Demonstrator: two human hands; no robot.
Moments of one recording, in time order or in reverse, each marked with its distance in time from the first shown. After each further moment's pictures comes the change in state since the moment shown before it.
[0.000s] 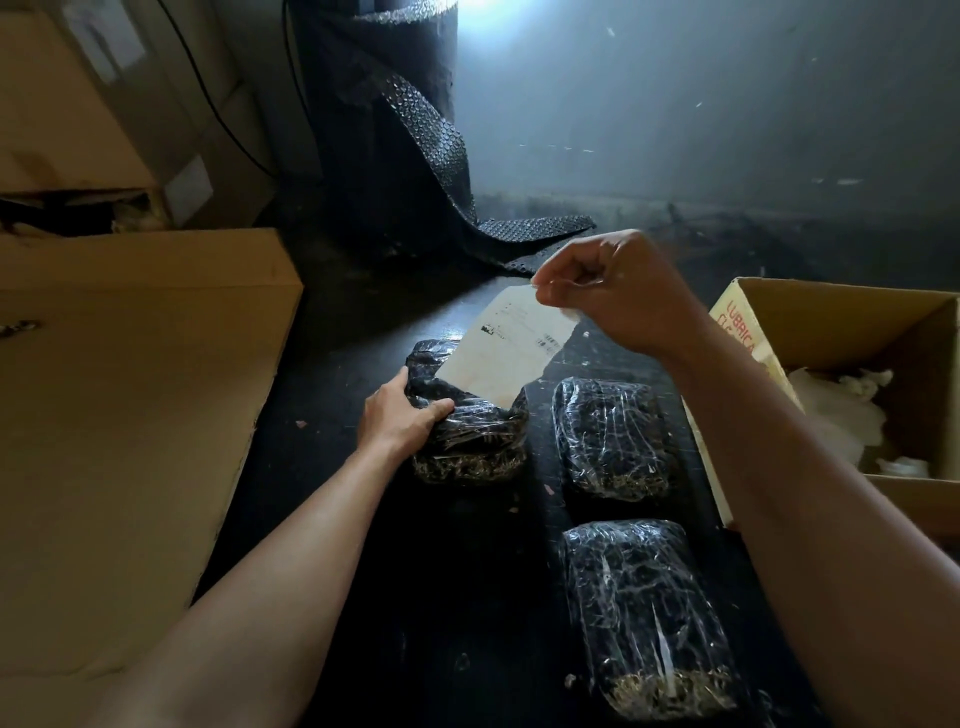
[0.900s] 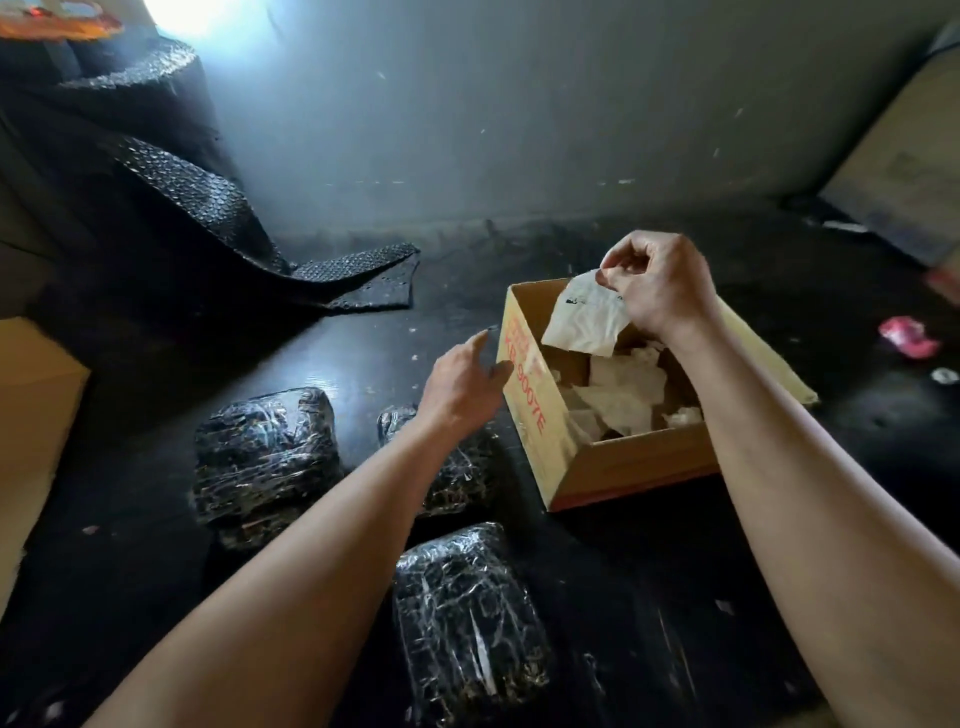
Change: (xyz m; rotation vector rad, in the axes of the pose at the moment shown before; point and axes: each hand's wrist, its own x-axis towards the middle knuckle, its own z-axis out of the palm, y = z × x) left_hand -0.089 0.257 0.169 0.106 -0.246 0.539; right_hand -0.113 0.109 -0.221 -0.495 0.529 0.356
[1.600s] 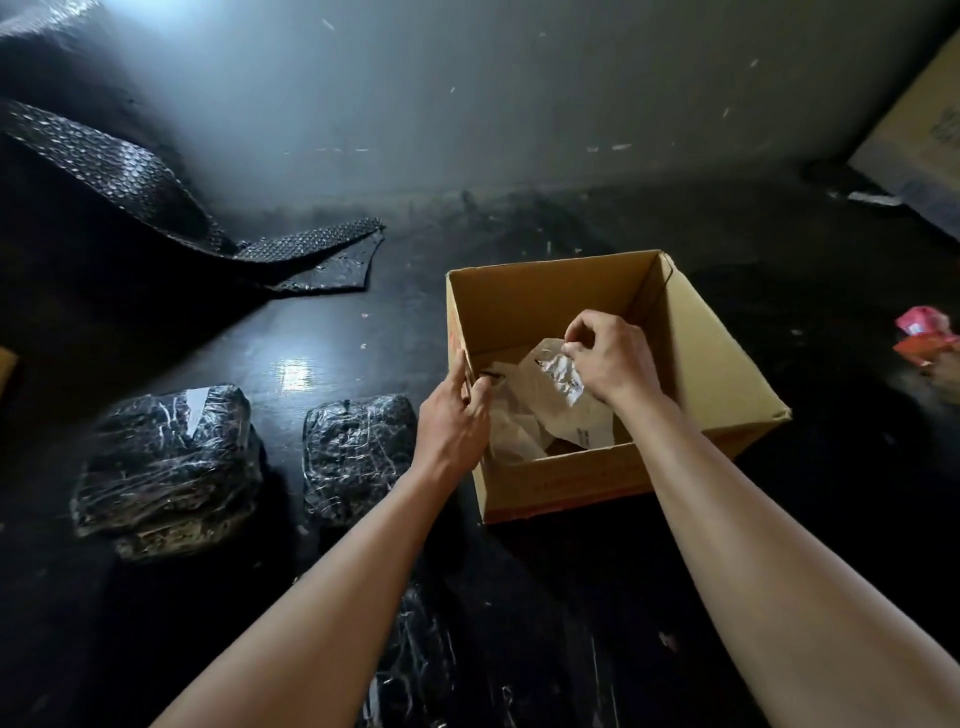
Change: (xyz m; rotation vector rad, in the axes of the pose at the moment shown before) left_hand 0.004 0.032 0.112 -0.324 0.103 -0.096; right_hand -0.005 0.146 0.068 -0.034 -0.190 0.095
